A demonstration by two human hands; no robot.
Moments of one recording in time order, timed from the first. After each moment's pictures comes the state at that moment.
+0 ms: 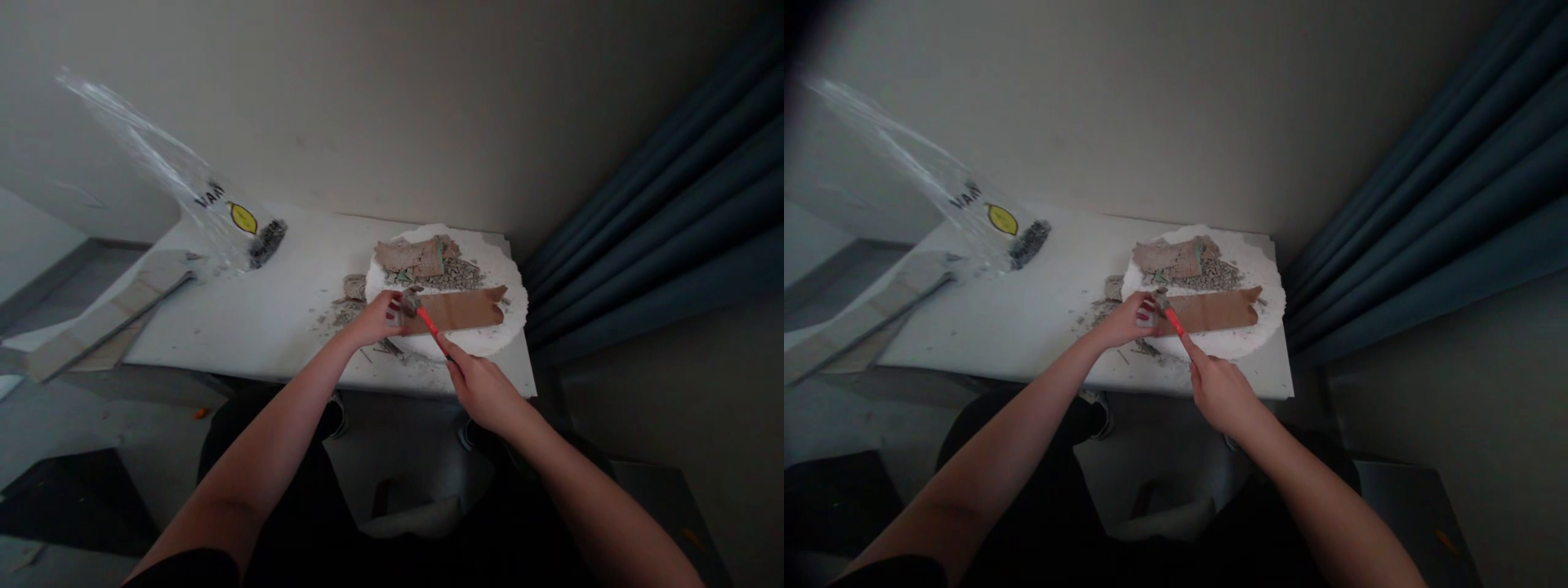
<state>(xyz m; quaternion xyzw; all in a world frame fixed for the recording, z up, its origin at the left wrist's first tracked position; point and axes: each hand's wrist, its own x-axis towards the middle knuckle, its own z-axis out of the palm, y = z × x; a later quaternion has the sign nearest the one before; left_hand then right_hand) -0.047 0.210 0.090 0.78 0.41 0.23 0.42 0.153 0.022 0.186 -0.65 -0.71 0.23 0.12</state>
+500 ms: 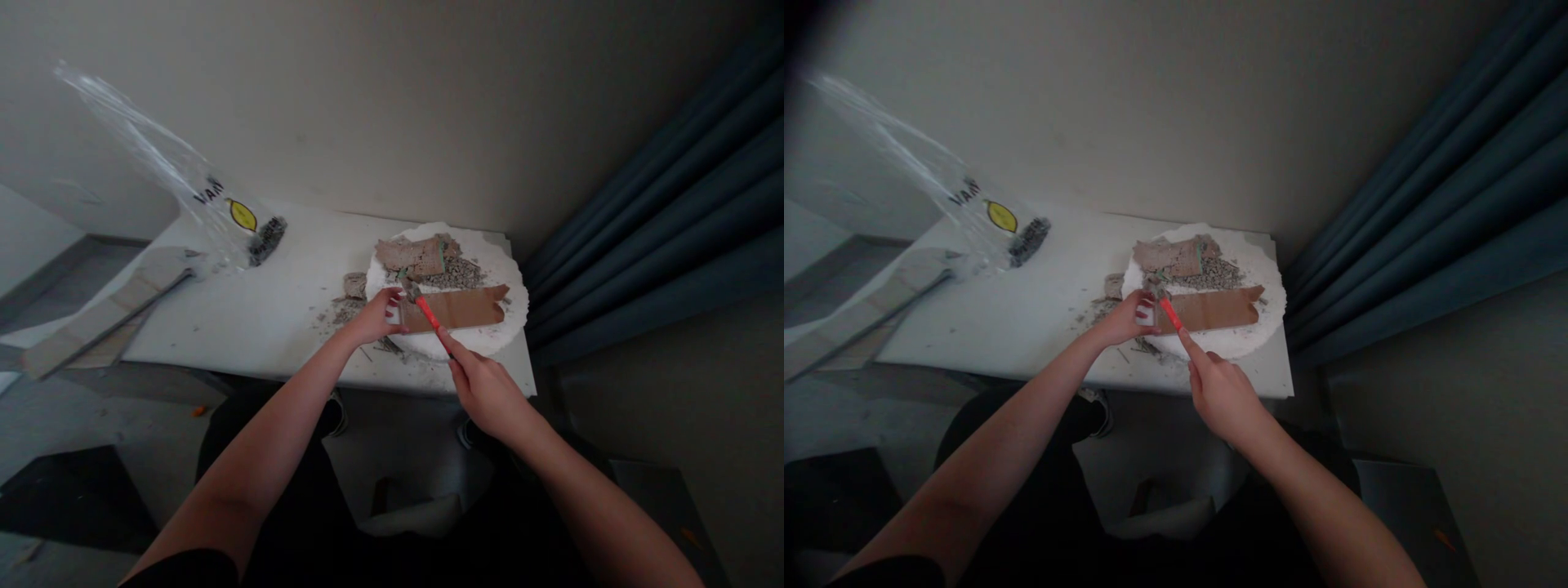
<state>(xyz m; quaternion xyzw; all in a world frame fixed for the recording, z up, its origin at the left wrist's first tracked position) -0.046 0.212 0.086 0.77 0.42 0.24 0.42 0.149 0.019 0.185 -0.65 -0.72 0.19 0.13</state>
